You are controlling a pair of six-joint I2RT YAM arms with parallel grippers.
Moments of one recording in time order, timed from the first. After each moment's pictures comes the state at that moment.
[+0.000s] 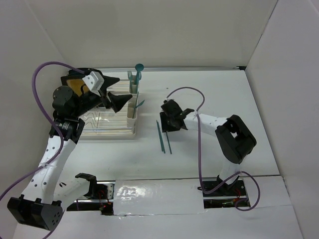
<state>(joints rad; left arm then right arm) -0.17 0.98 1.06 0.10 0.75 -0.02 0.68 1.75 1.08 -0.32 0.09 0.50</state>
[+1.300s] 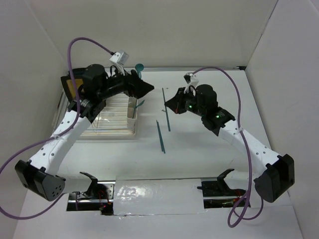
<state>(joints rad) -0.38 1.25 1.36 -0.20 0.54 -0.35 0.54 1.21 1.04 -0.08 -0.25 0.46</state>
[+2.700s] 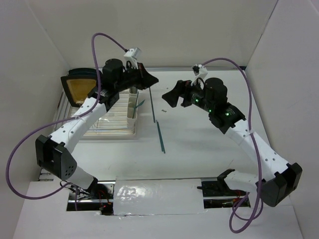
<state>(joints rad) -0.46 1.52 1.45 -0.08 0.43 -0.47 0.53 1.17 1.18 -0.19 -0.24 0.46</state>
